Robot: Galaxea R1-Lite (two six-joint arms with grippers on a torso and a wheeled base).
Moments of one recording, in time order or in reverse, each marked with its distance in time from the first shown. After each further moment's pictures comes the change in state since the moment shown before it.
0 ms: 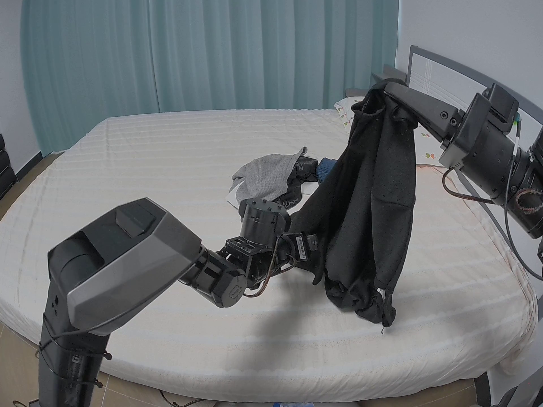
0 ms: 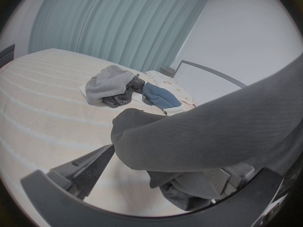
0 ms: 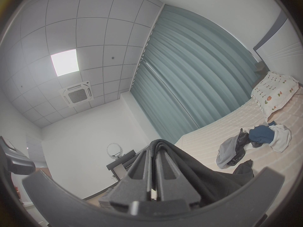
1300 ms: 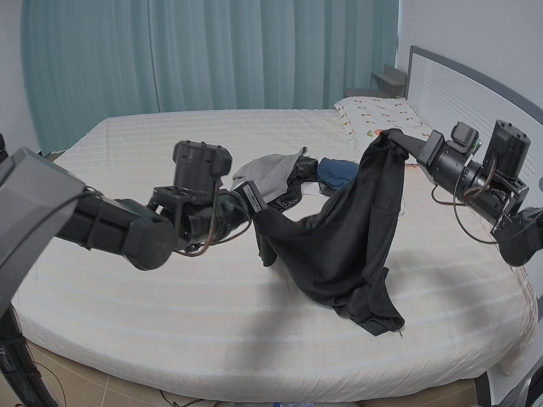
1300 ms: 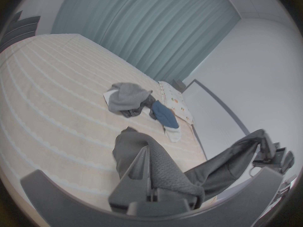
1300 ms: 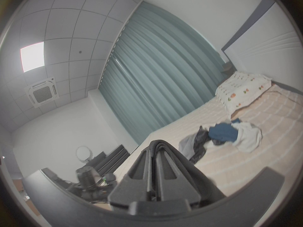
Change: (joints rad) left arm 0.097 -0.454 0.186 0.238 -0.031 -0.271; right arm -0.296 0.298 -0.115 -0.012 0.000 0.010
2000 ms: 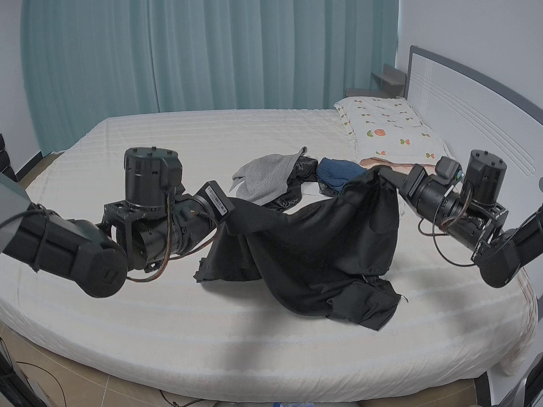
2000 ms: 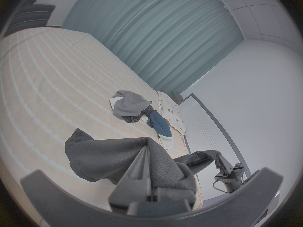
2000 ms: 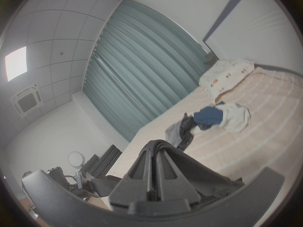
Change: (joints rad) left arm 0.018 -0.131 0.328 -0.240 -0.015 -0.101; right arm 0.050 0.097 0.193 -0.073 -0.094 0.092
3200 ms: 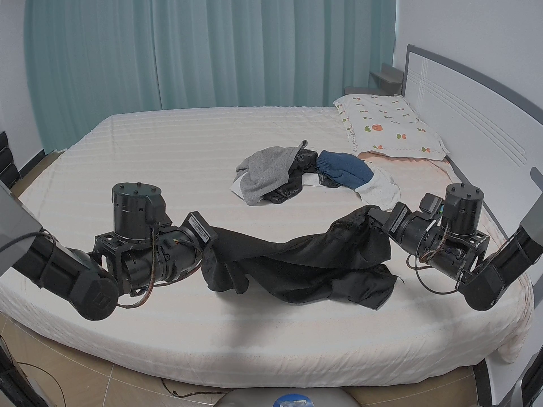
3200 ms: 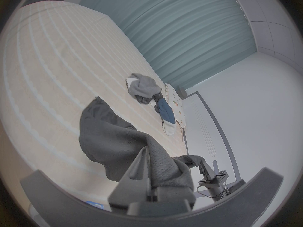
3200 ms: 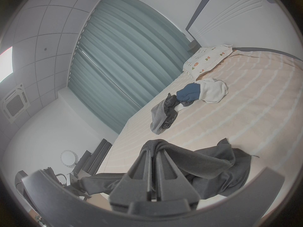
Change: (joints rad) left arm 0.071 -0.002 0.146 -0.110 -0.114 -0.141; right arm 0.049 0.074 0.060 -0.016 -0.110 0.018
